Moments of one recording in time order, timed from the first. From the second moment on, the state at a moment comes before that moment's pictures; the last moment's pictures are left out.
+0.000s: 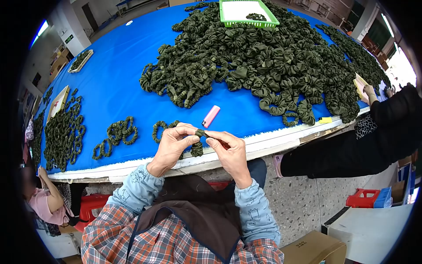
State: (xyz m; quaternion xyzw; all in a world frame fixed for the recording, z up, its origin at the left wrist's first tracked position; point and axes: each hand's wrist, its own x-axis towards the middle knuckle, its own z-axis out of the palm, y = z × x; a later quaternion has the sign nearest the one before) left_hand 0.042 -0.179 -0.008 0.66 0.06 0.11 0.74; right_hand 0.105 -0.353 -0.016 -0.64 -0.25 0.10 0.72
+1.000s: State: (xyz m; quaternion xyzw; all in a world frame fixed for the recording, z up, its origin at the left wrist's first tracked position) left_hand 0.047 -0.187 -0.010 0.56 0.03 0.02 0.83; right_hand 0.114 -0.360 -0.026 -0.60 -0.18 0.23 0.75
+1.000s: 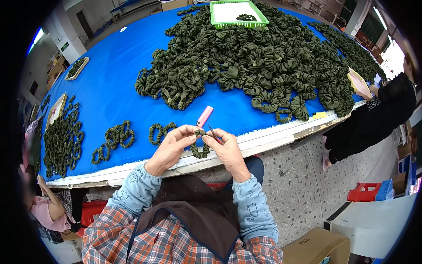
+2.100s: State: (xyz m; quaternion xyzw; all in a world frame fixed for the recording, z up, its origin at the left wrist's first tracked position) left_hand -0.050 -0.018 -0.041 0.92 0.23 0.29 0.07; right_hand 0.089 -0.294 -0.022 -0.73 -0.33 0.12 0.59
